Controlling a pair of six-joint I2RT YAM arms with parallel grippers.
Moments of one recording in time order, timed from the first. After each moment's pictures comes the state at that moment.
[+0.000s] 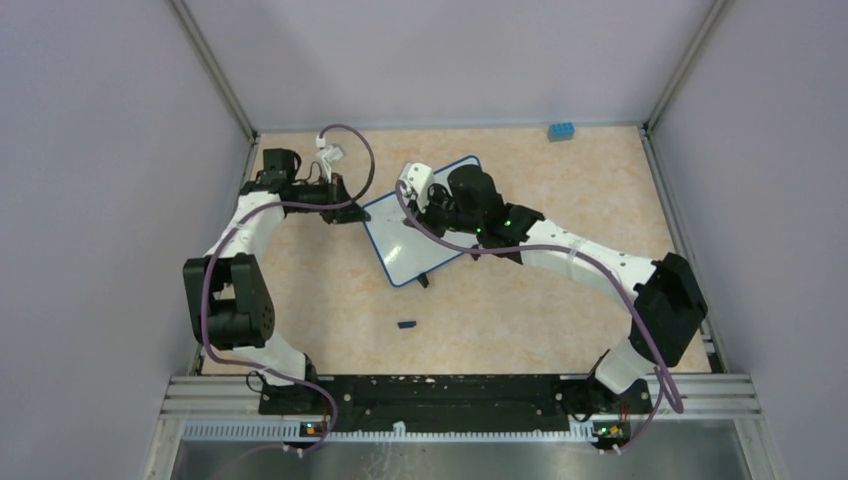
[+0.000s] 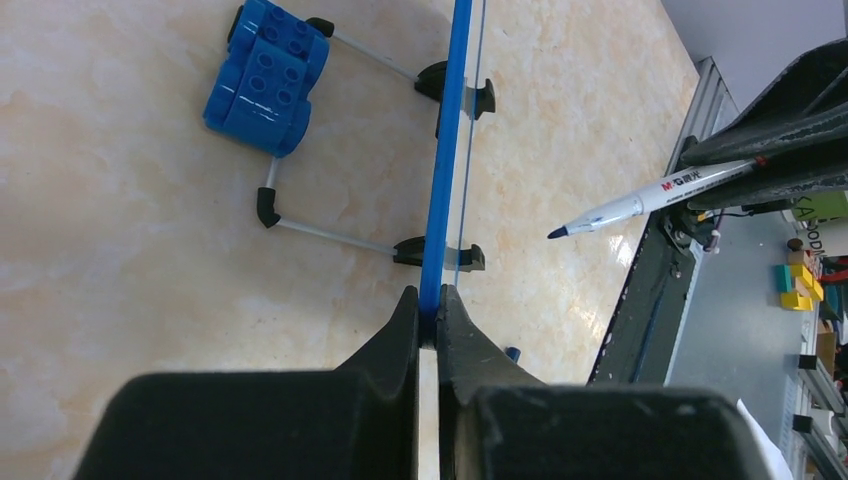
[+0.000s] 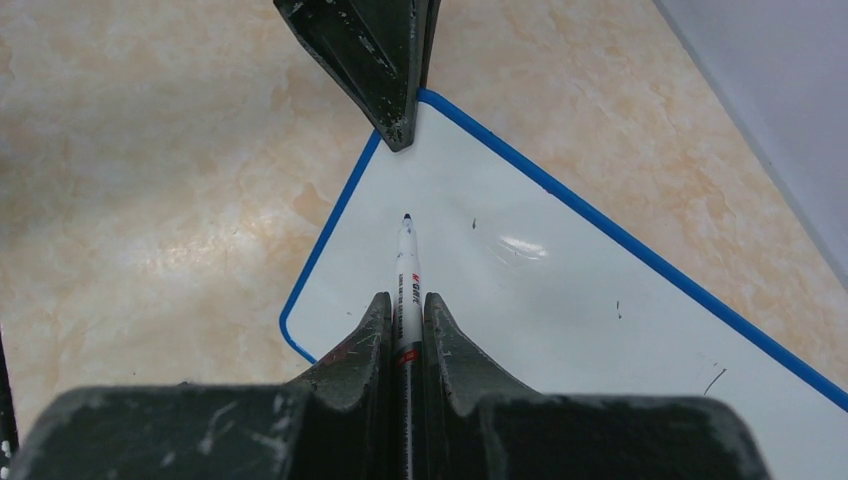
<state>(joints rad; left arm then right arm) 0.06 1.61 1.22 -0.60 1.09 0.26 0.86 1.58 1.28 -0.08 -0.23 -0.27</state>
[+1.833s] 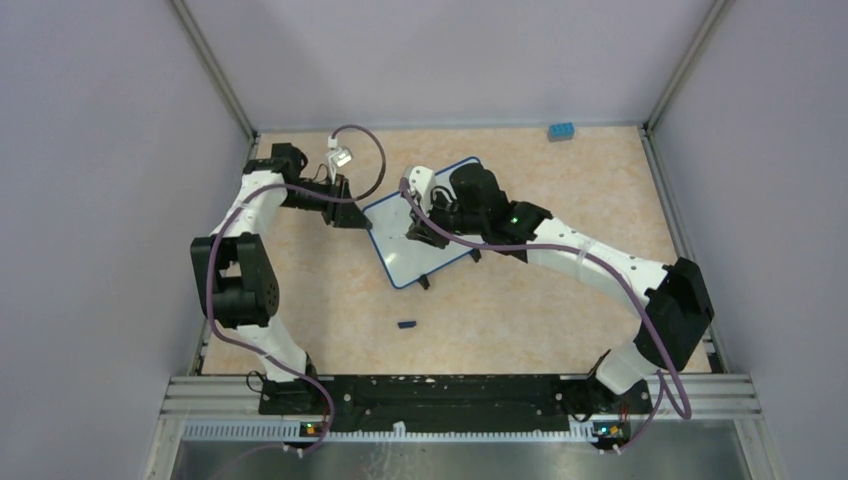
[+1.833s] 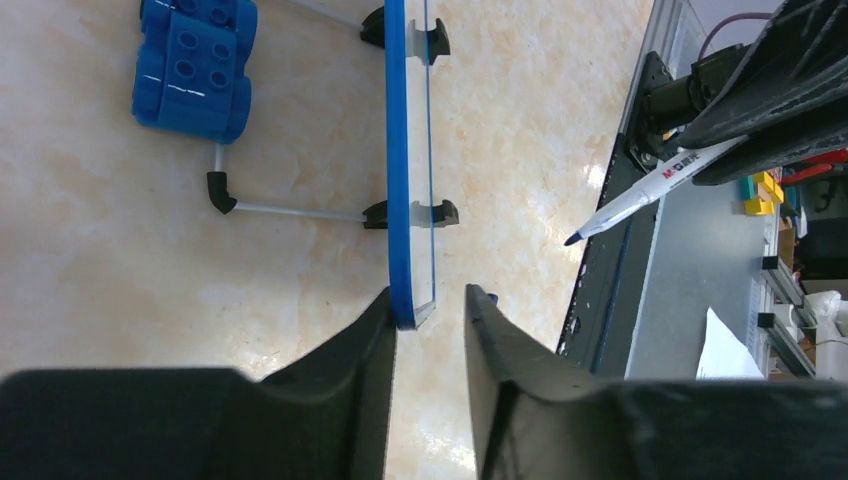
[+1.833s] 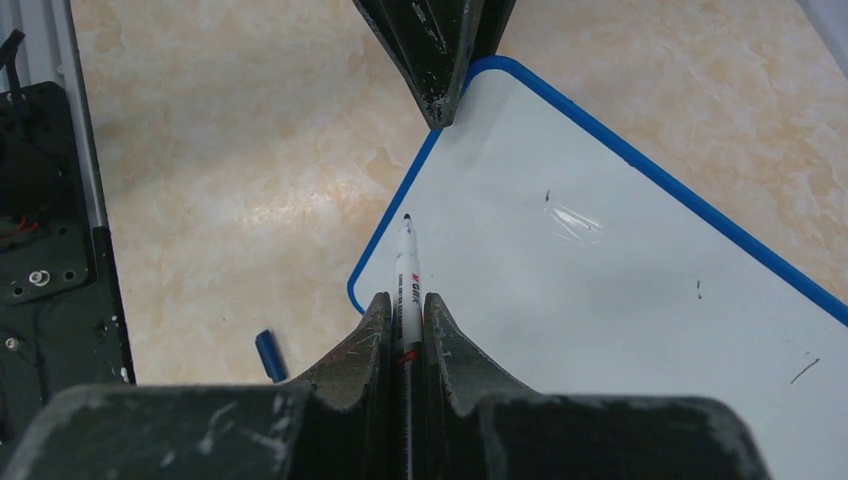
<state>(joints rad) 0.04 1.74 1.44 -1.03 1.14 0.64 0.86 1.55 1.32 -0.23 -0.33 -0.22</state>
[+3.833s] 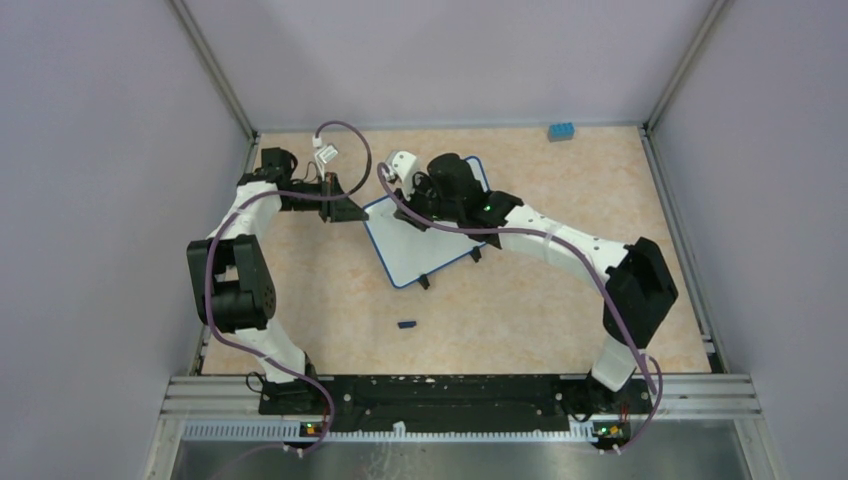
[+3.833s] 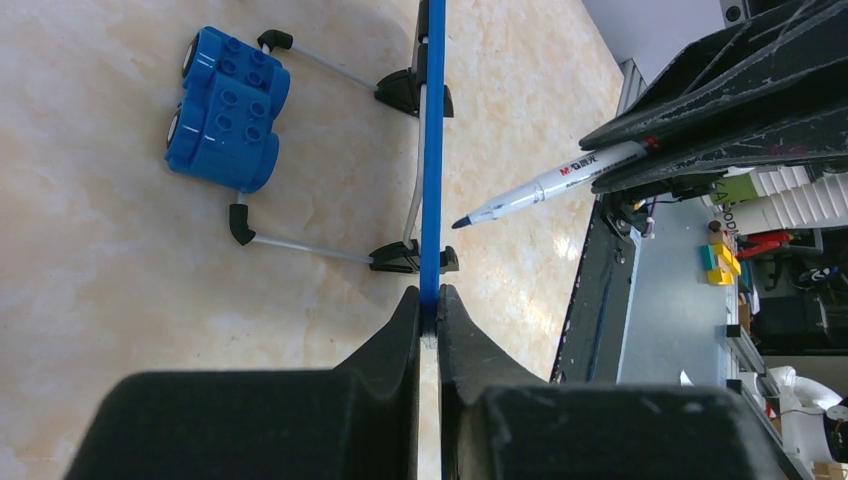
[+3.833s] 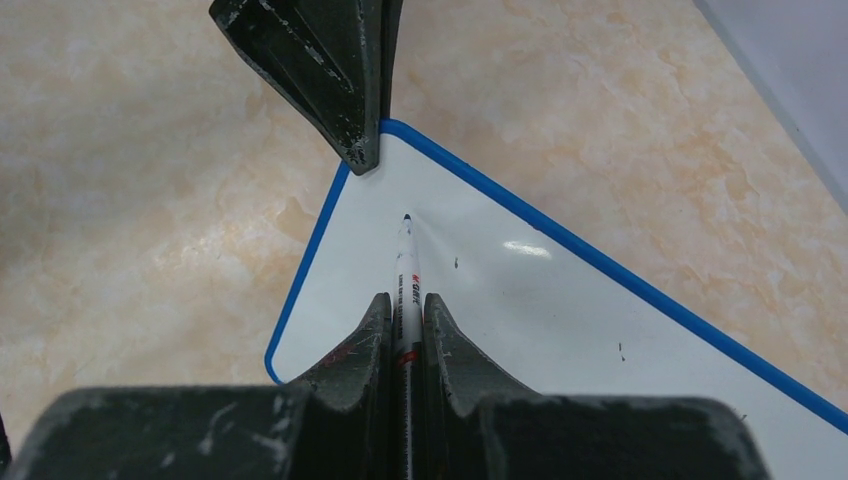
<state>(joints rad) 0.11 1.73 1.32 -0.75 1.24 0.38 0.86 1.73 1.46 -0.16 -0.19 -0.21</state>
